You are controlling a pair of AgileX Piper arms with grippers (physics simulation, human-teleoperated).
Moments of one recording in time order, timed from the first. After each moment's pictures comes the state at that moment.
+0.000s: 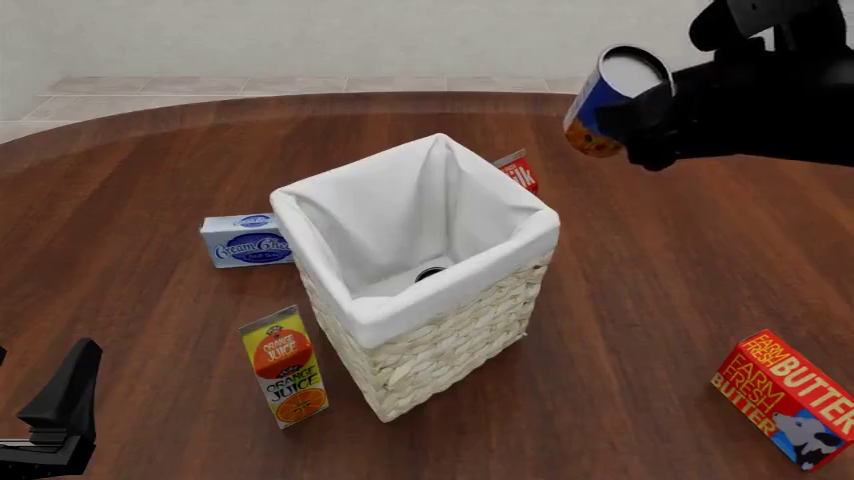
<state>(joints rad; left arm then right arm) 0.00 0.00 0.00 0.00 0.00 0.39 1.08 -1.14 0.54 -0.20</state>
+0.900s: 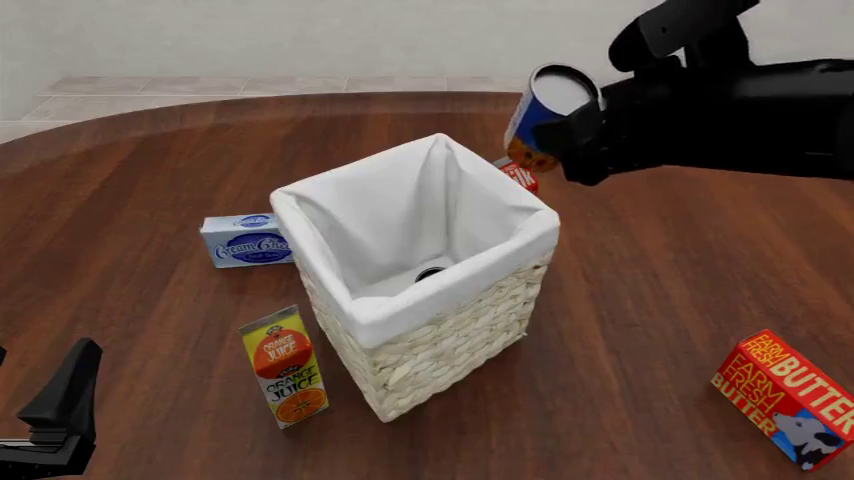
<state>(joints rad) 0.00 0.00 0.00 0.00 0.00 0.51 1.17 -1.15 0.50 -0.19</state>
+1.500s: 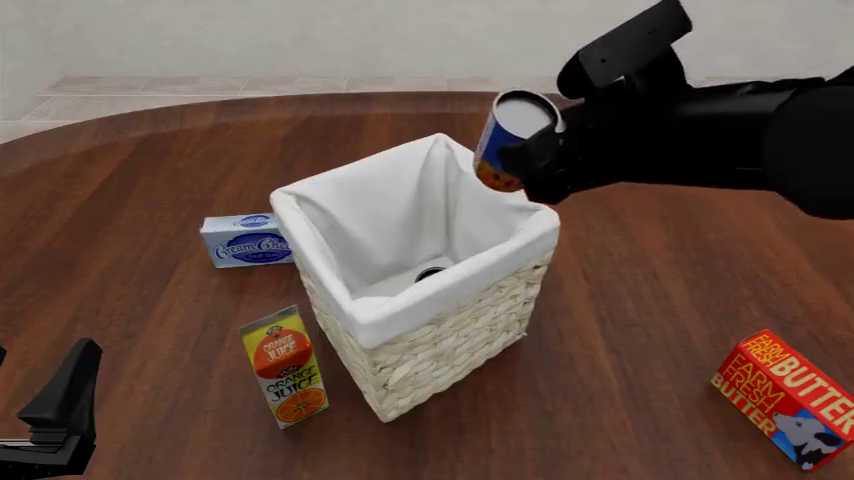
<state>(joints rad) 0.00 0.00 0.00 0.00 0.00 0.56 1.24 -1.15 0.47 -0.19</state>
